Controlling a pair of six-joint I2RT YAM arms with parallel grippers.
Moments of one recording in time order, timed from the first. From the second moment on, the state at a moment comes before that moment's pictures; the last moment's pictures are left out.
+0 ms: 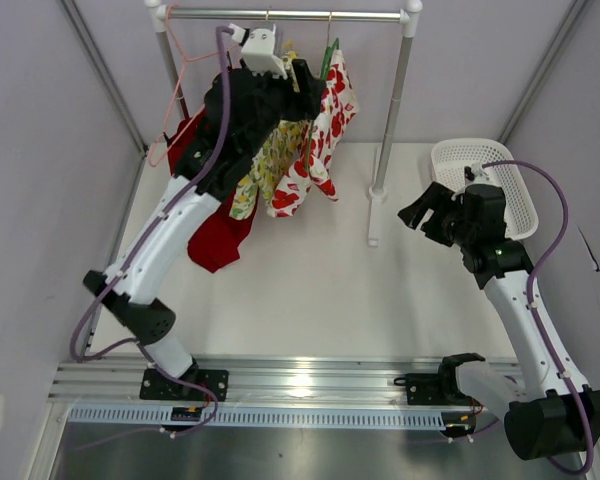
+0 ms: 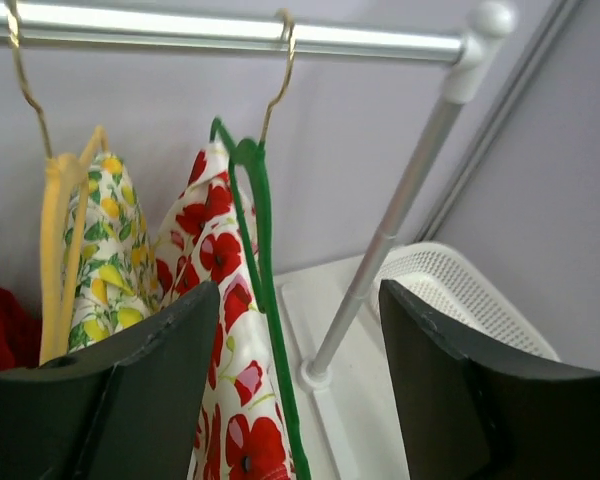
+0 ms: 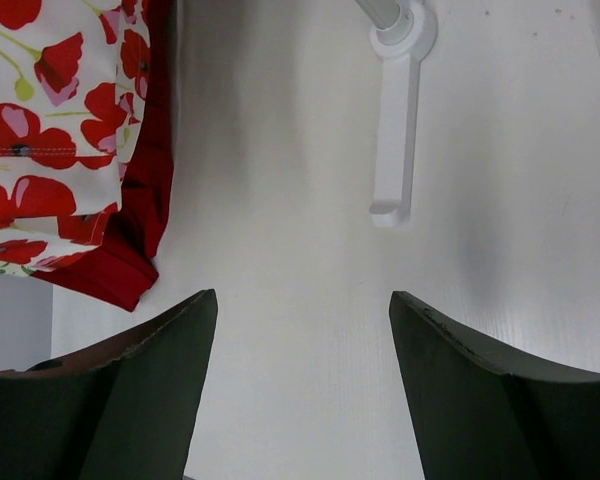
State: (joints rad) left arm -0.66 1.71 2.13 -0.33 -0.22 -0.20; right arm 0.15 1.02 1.01 -0.49 -0.17 0.59
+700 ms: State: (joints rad) left arm -0.66 0.74 1.14 -0.46 -0.02 -0.21; right arm 0.15 0.94 1.02 -0.47 -0.22 0.50
